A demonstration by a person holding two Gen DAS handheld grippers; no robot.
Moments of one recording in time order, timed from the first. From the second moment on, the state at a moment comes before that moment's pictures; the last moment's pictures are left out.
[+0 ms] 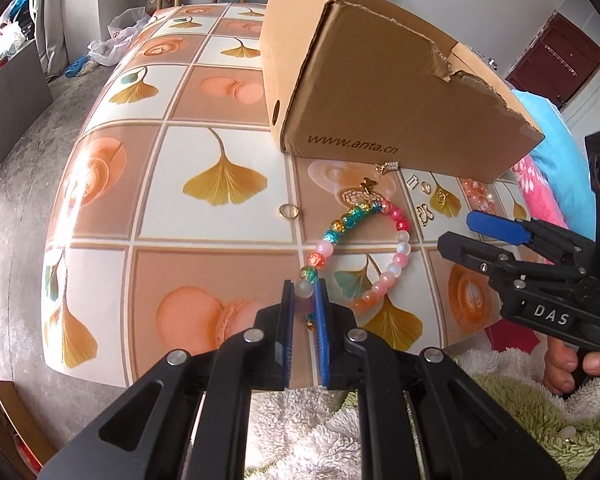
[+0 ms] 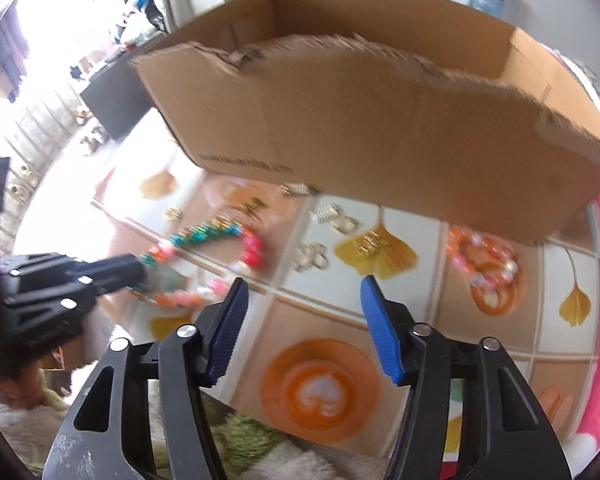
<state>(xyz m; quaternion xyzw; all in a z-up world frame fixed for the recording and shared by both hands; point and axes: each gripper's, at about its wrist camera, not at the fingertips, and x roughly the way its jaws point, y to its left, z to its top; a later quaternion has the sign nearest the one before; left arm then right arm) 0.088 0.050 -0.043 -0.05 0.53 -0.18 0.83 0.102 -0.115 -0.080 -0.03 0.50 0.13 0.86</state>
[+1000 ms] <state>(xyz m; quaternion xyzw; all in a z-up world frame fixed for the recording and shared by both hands) 0.083 0.041 -0.043 -0.04 0.51 -0.19 0.84 0.111 -0.072 -0.099 -0.02 0.54 0.15 0.83</state>
